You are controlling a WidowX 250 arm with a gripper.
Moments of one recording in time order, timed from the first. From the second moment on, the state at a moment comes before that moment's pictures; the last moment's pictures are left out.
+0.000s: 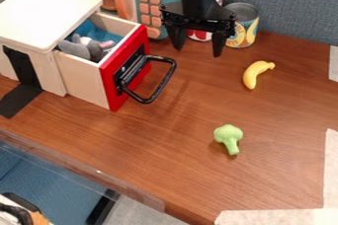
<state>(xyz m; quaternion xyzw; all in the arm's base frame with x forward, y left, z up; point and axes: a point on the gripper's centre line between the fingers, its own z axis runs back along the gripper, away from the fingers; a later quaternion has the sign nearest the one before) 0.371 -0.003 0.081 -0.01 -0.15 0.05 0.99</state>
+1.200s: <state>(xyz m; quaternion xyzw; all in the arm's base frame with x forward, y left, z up) 0.310 -0.091 0.028 -0.02 -0.05 -0.05 1.00</state>
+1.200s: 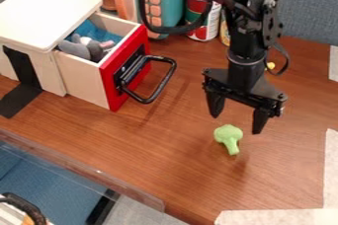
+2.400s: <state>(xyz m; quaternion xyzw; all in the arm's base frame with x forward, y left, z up) 0.304 -0.083 0.016 0.02 0.01 -0.02 1.00</state>
